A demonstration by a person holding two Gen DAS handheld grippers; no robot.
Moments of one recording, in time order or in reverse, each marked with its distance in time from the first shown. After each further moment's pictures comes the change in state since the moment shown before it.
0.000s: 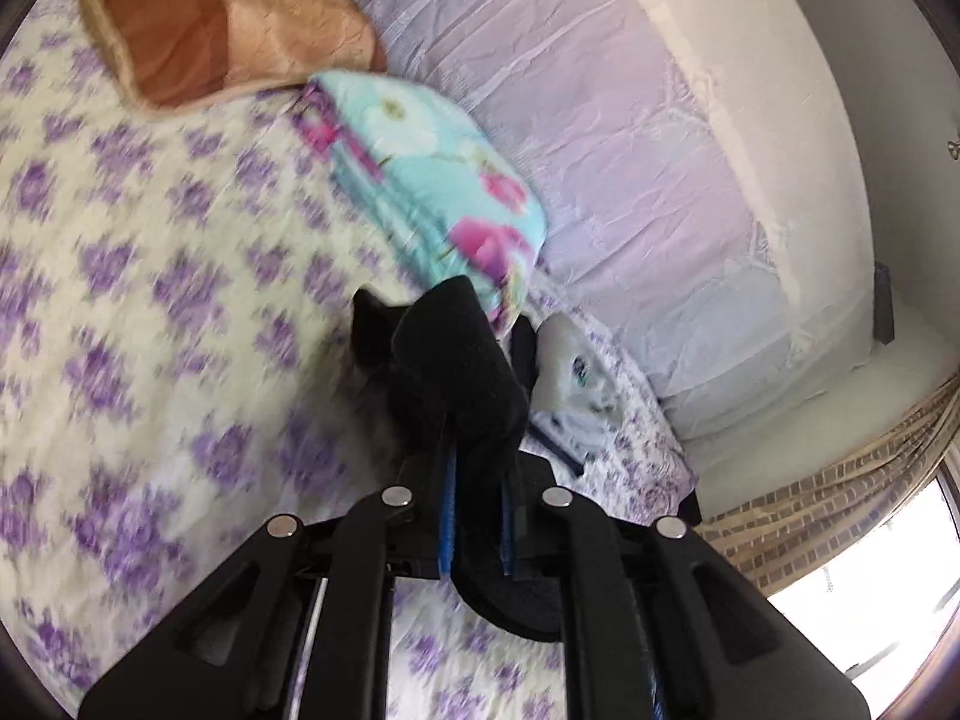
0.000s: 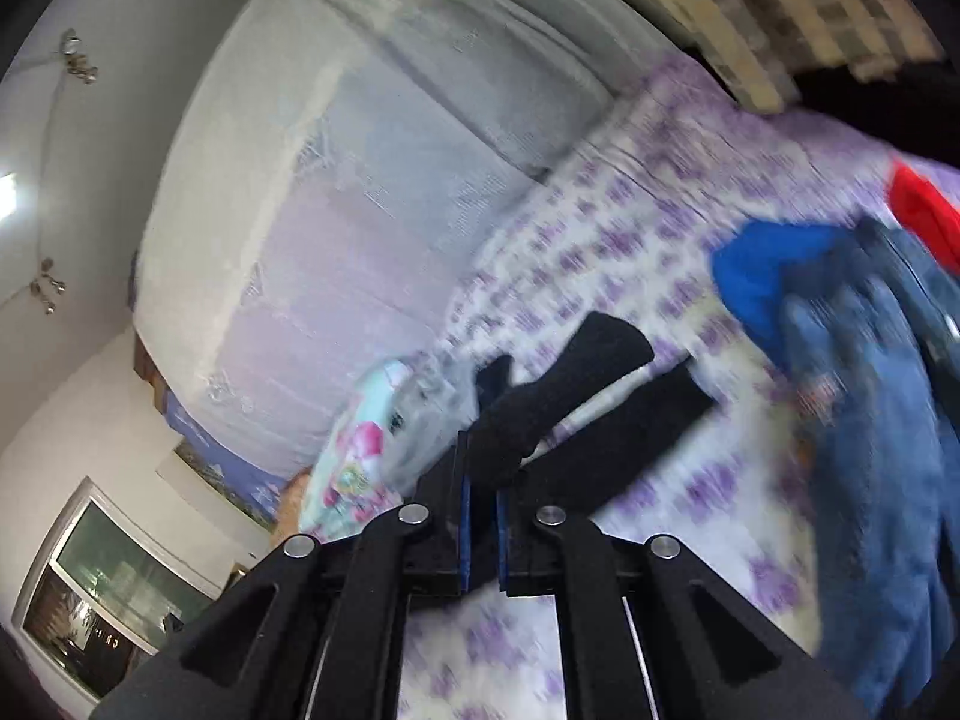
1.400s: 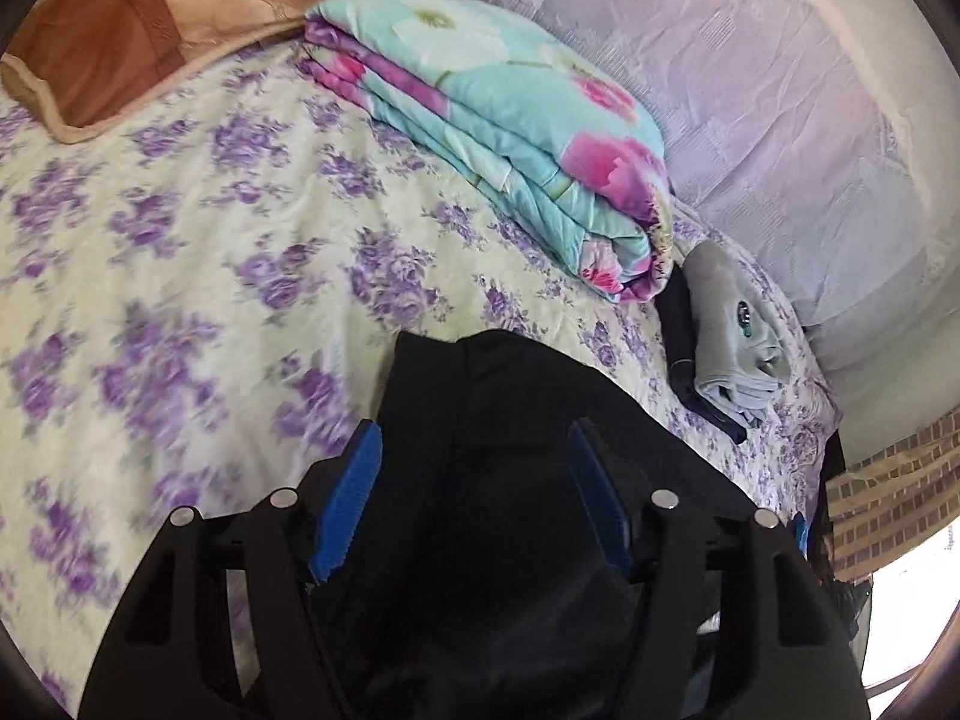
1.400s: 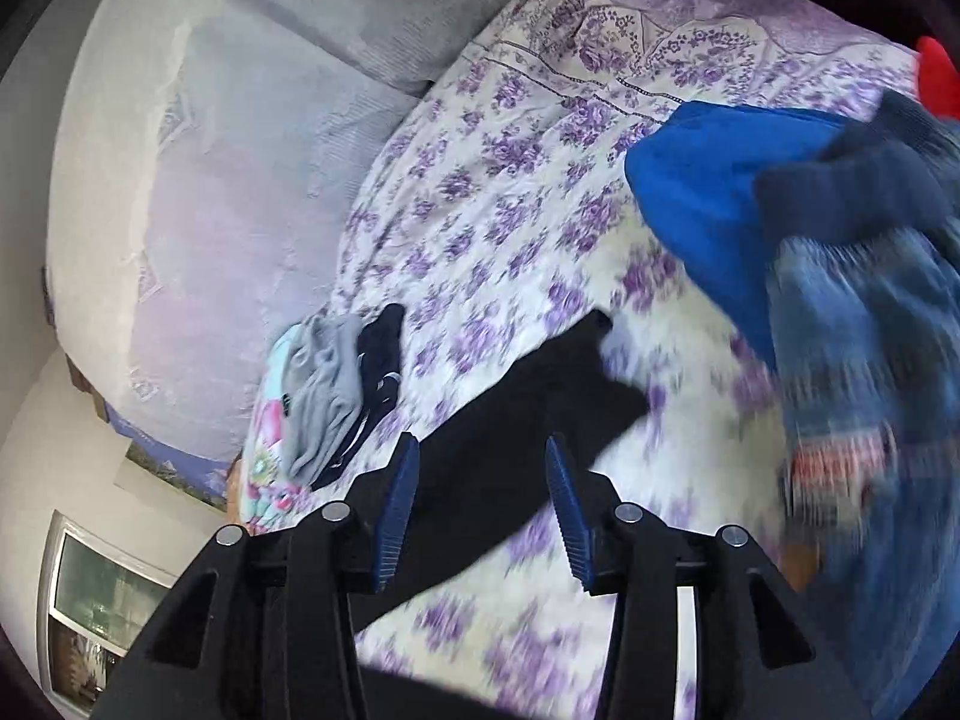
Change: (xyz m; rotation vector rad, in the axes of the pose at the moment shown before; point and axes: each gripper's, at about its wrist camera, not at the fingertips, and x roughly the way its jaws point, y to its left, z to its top) left arm 0.145 0.016 0.064 0.164 0.162 0.311; right arm 0.147 -0.057 0.090 0.075 0.143 -0.127
